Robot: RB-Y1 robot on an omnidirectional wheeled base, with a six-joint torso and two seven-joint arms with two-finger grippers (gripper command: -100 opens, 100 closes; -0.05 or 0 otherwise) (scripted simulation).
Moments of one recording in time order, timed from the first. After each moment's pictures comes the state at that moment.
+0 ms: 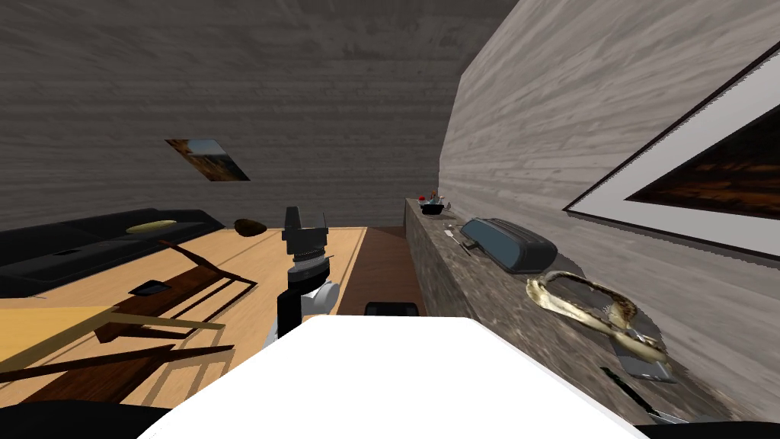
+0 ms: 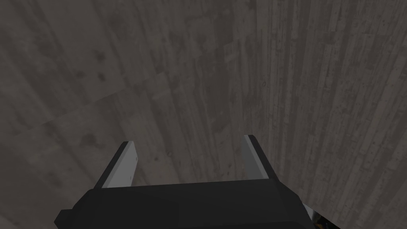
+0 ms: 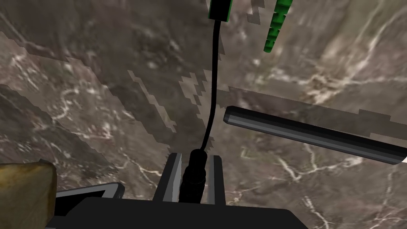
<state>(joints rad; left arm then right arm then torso) 0.45 0.00 -0.05 -2.39 0.09 -0.54 -0.15 0.49 -1.27 0.28 -0.40 0.66 -1.06 0.28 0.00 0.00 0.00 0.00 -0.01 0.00</state>
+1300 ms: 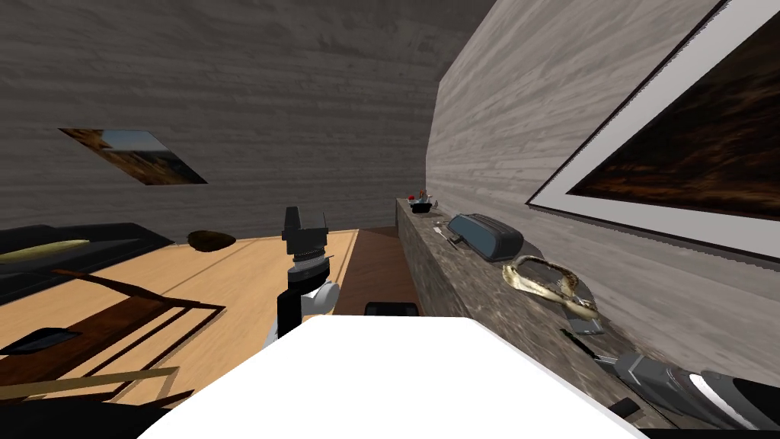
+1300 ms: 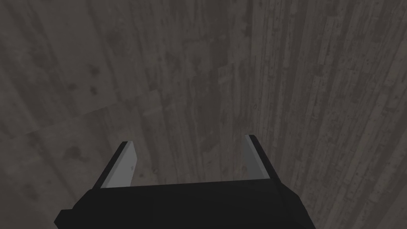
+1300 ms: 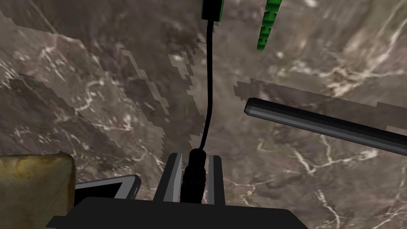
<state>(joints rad) 0.45 0.00 -0.05 -2.39 0.09 -0.54 -0.15 0.42 -1.39 0.41 -0.60 0.66 -0.96 0.18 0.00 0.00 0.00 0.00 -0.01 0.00</state>
